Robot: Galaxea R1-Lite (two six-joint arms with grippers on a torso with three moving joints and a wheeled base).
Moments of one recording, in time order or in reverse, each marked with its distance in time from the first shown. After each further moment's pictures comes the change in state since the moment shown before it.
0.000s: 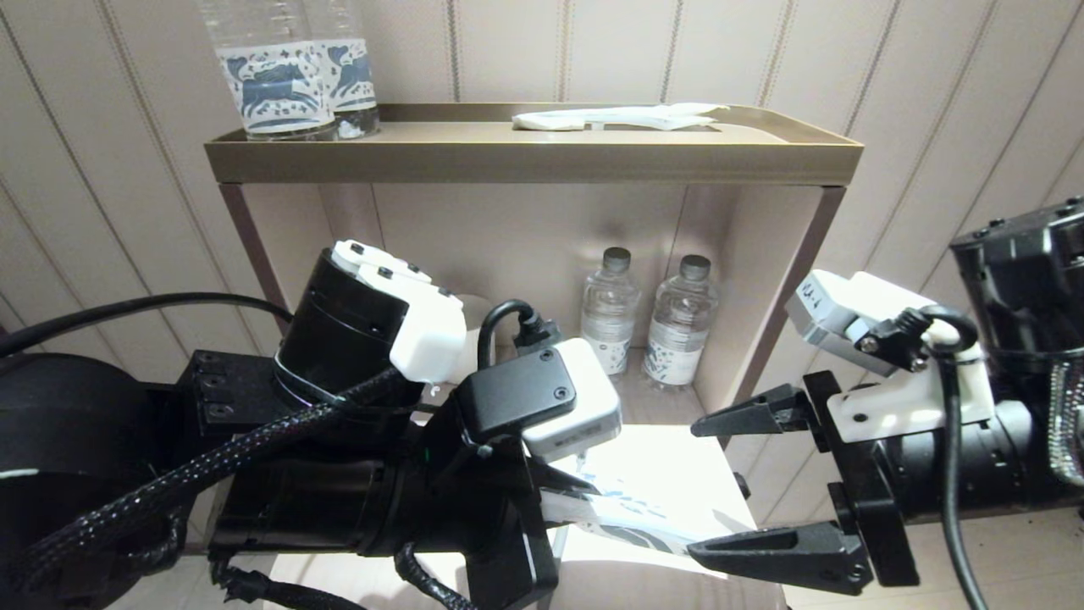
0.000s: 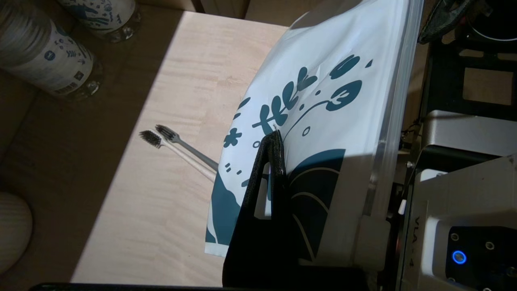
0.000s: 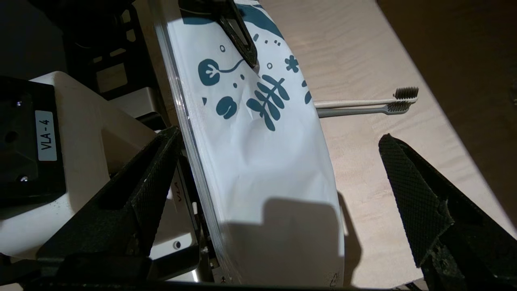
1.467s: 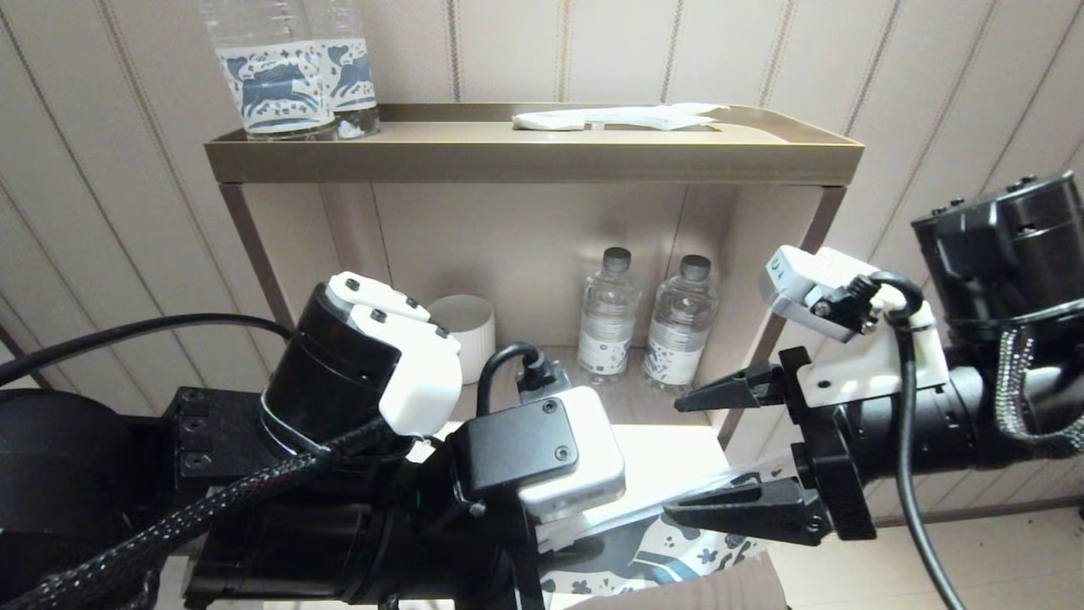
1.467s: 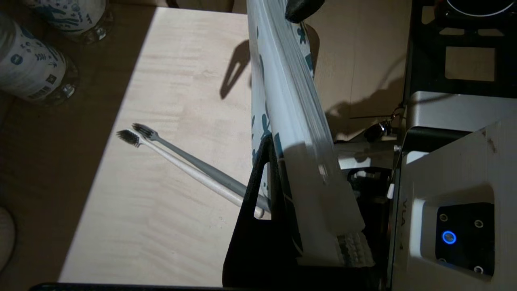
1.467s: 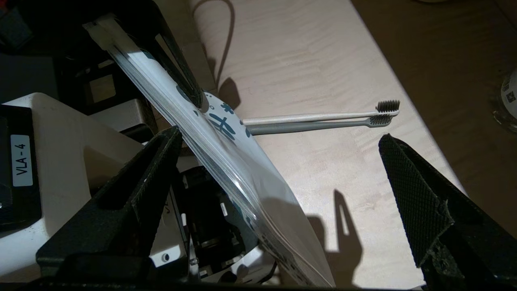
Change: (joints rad) left arm -0.040 -0.026 0.057 -0.007 -0.001 0.032; right arm -0.016 0.062 -0.062 -0.005 -0.001 0.000
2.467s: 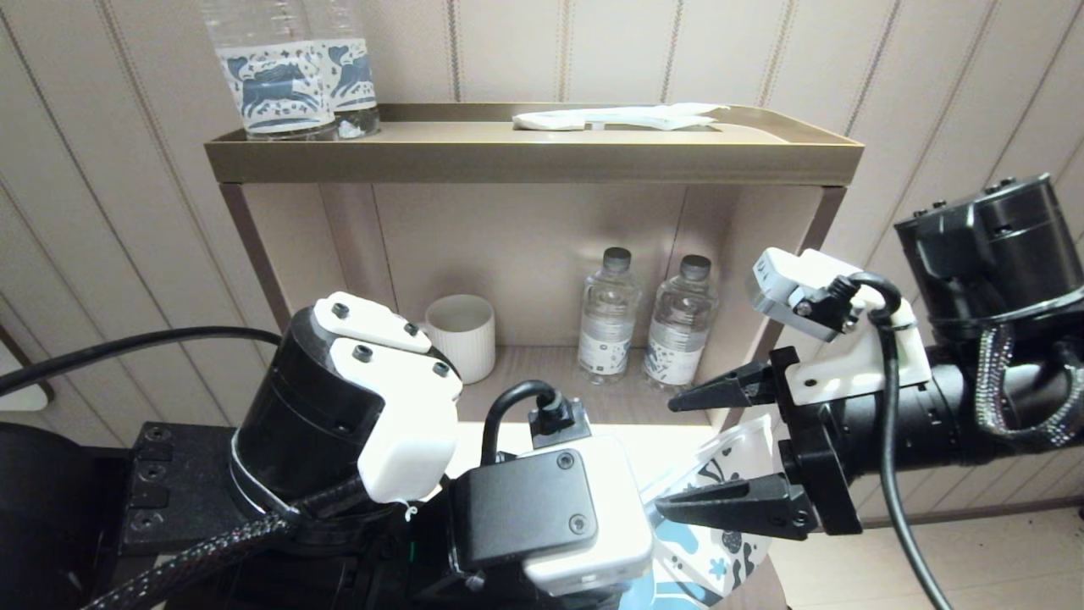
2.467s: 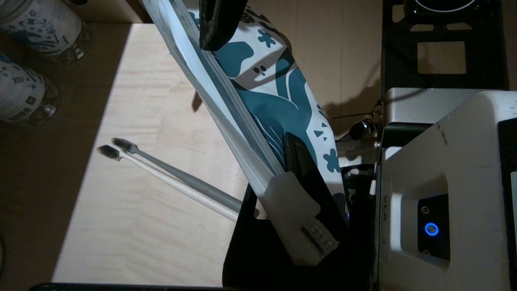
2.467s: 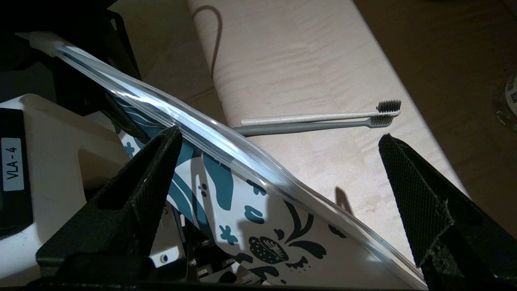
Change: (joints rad) left arm -0.068 -0.031 0.024 -0.001 0.010 0.013; right arm 0.002 0.020 -0.008 -0.003 -0.001 0.000
